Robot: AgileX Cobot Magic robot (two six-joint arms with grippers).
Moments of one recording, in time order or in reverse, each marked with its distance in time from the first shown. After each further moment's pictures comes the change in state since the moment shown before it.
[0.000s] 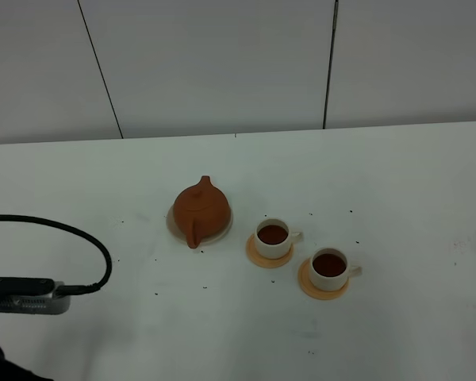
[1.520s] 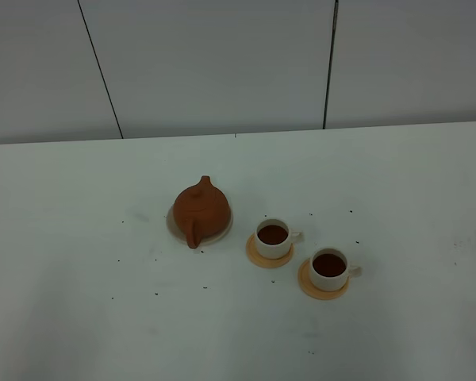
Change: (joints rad) left arm 0.221 -0.877 0.180 -0.002 -0.079 0.079; right arm 0.000 0.000 0.000 0.000 0.000 0.000
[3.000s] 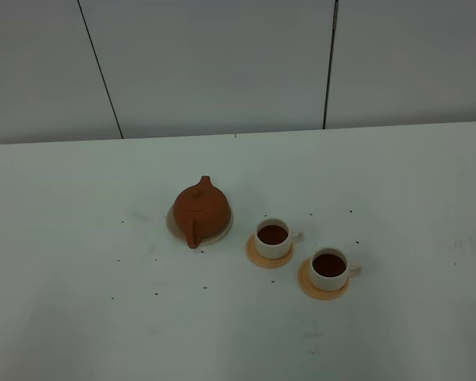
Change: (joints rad) left arm 0.000 -0.357 0.008 -0.001 0.002 0.000; right arm 0.000 0.000 0.000 0.000 0.000 0.000
